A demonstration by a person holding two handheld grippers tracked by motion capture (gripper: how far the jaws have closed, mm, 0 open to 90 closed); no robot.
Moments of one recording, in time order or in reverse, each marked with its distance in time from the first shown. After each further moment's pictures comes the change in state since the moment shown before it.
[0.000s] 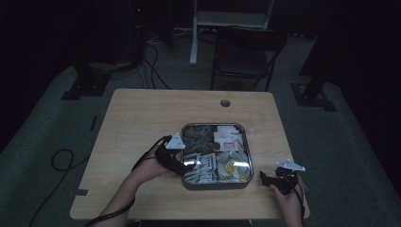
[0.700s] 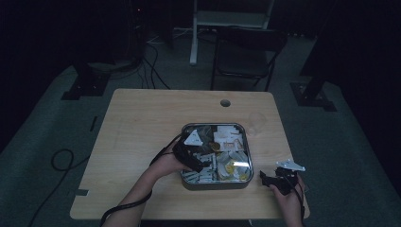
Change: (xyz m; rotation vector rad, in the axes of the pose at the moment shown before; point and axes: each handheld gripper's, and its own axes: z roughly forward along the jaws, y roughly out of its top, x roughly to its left) left arm -0.006 0.030 0.042 -0.016 -0.056 0.025; right arm 0.000 0.000 0.000 0.000 0.000 0.001
